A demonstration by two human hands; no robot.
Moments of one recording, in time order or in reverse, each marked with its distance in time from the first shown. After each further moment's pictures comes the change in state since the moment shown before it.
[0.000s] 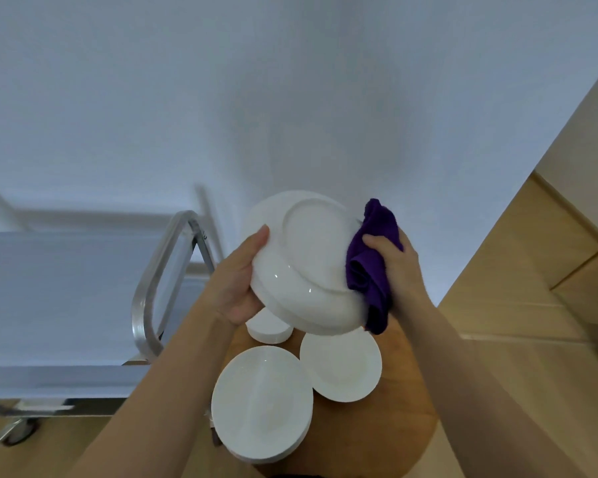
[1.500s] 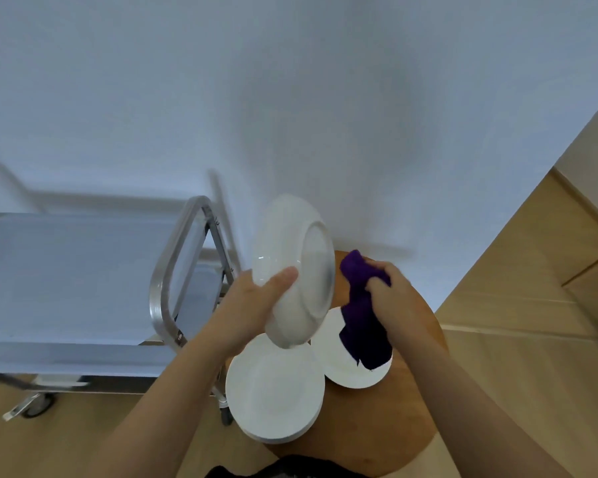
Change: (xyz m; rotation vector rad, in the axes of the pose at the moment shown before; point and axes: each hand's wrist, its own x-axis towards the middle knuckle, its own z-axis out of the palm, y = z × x) left_hand -0.049 -0.021 -0.018 0.669 0.229 0.097; right_hand -0.036 0.040 0.009 -0.472 -0.034 0.073
